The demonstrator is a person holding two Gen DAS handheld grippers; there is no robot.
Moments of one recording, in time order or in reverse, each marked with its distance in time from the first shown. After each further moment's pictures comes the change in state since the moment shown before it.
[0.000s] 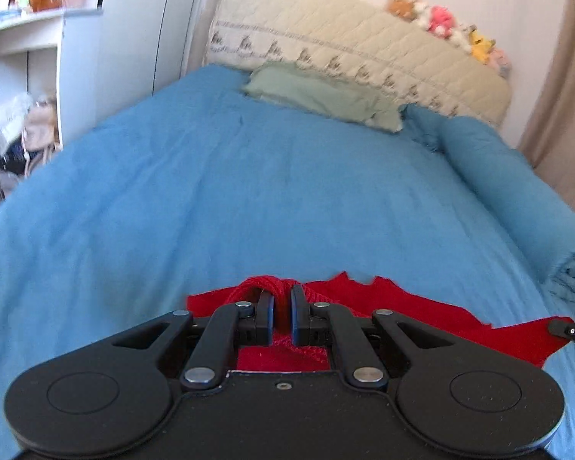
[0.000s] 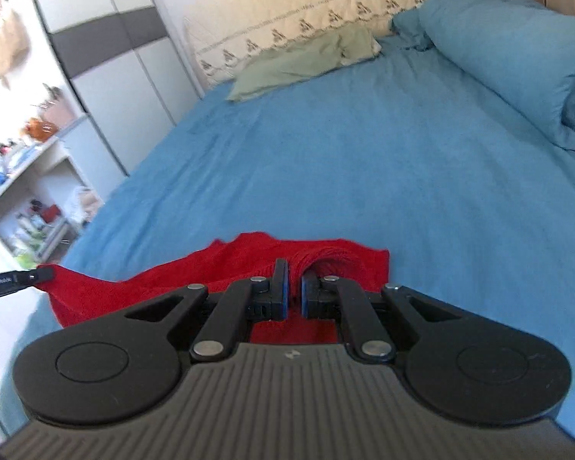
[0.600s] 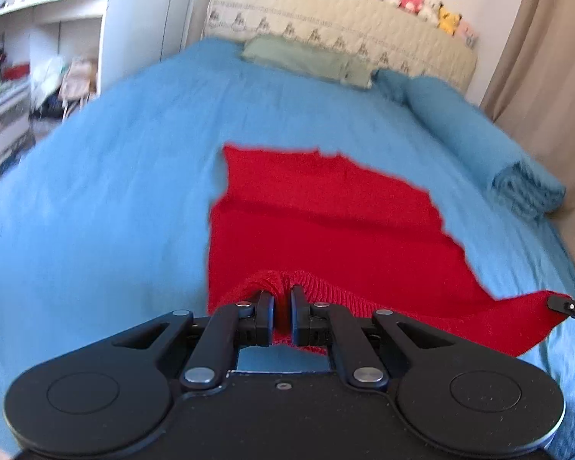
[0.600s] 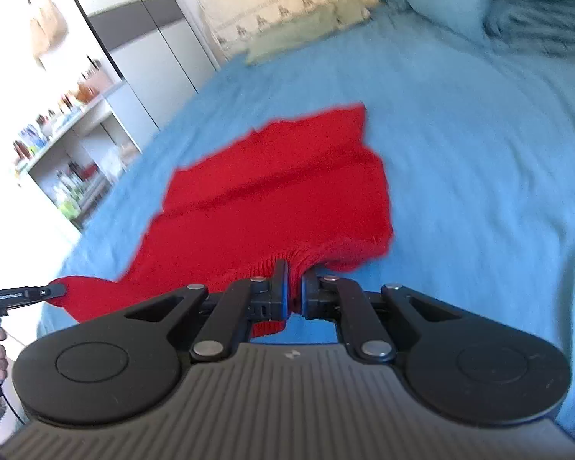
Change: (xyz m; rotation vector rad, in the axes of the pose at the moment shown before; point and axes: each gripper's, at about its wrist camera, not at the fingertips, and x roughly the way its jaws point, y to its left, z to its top) left arm -0.235 0.016 -0.171 0.026 0.047 -0.054; right arm -0.239 0.005 -0.204 0.039 0.040 0.068
